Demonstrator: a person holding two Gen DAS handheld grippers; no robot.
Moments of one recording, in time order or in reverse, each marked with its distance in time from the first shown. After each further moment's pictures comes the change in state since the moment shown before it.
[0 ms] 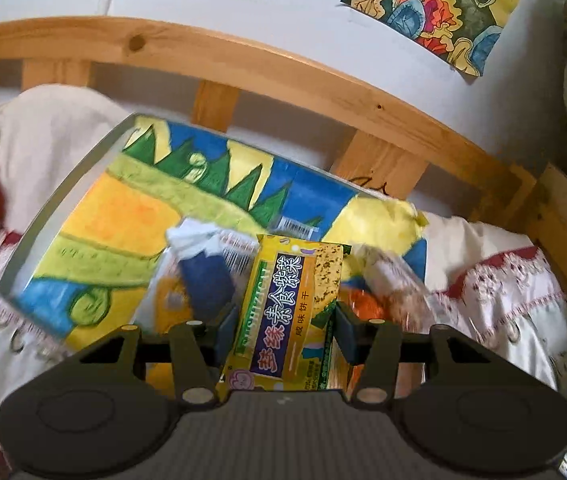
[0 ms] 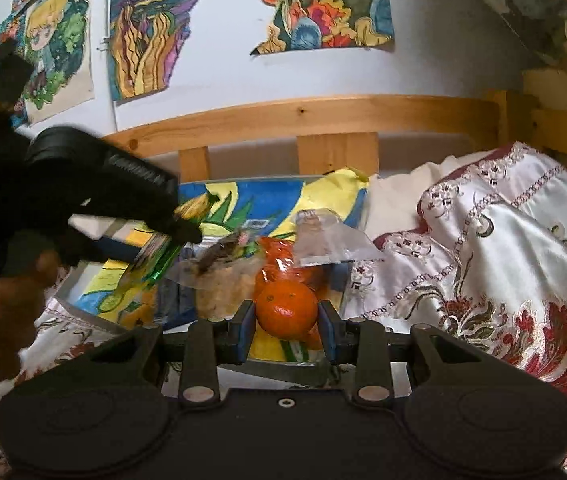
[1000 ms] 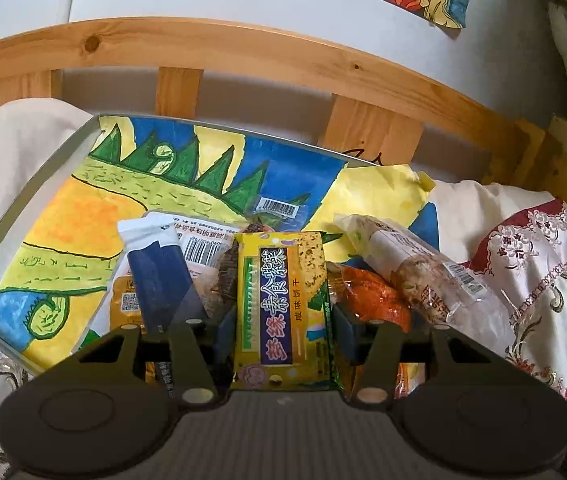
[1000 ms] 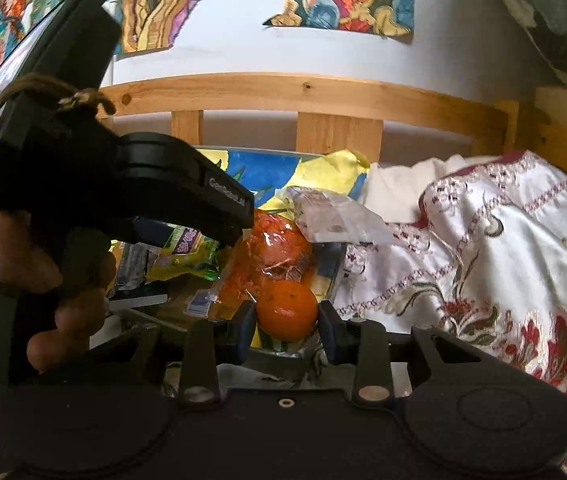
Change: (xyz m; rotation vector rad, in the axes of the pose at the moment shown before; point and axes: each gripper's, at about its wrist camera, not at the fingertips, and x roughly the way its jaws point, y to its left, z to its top) left arm 0.042 -0.024 -0.030 0.117 -0.034 0.049; right arm 0.021 0.012 -0.009 -0.146 0.029 -0.070
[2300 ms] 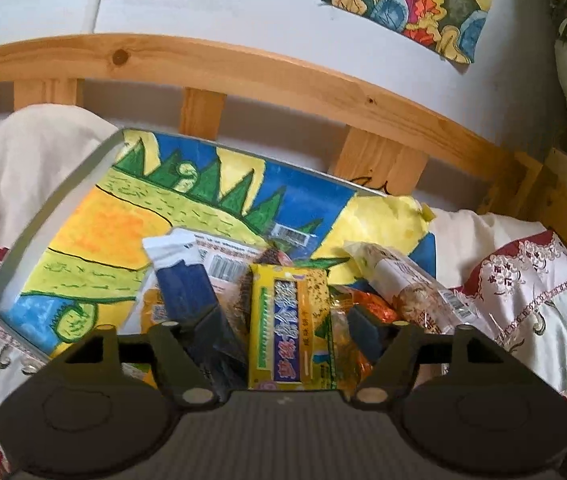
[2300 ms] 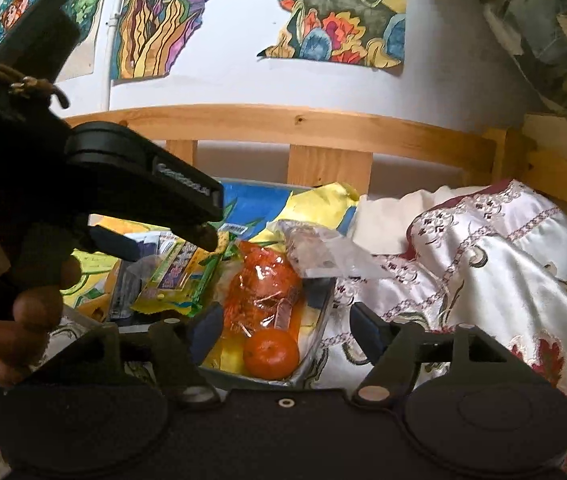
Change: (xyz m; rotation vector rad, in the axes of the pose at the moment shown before) left arm -0.027 0.016 0.009 -0.058 -0.043 -0.002; right arm -0.013 -0.002 0.007 0.007 -0.089 -0.039
